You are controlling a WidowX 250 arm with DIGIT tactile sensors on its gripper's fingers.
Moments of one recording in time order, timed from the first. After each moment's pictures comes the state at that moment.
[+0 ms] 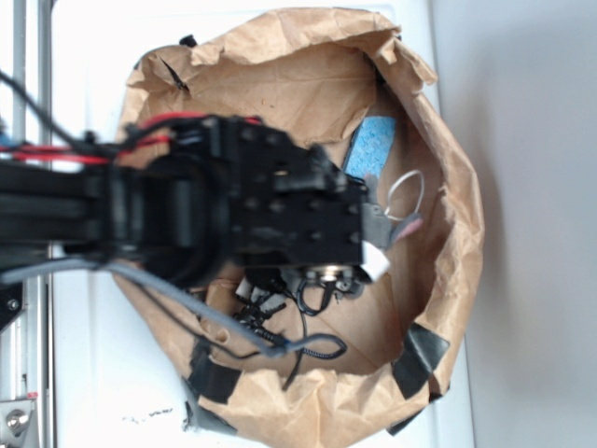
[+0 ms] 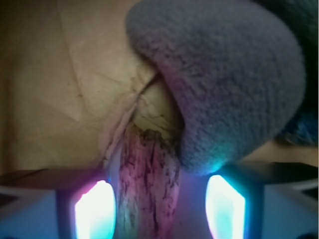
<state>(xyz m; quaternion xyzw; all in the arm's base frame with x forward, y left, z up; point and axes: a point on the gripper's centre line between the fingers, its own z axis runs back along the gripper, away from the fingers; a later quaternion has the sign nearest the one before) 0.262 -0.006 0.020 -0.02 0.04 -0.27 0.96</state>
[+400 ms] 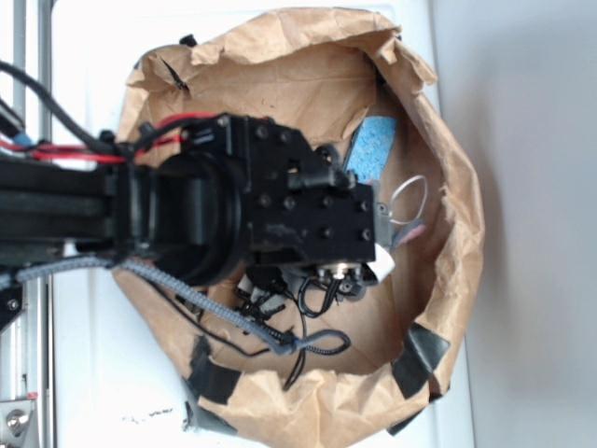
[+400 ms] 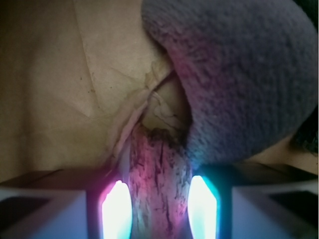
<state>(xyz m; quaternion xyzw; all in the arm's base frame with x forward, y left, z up) 0.261 -0.006 0.021 -0.03 0.04 -0.27 0.96</state>
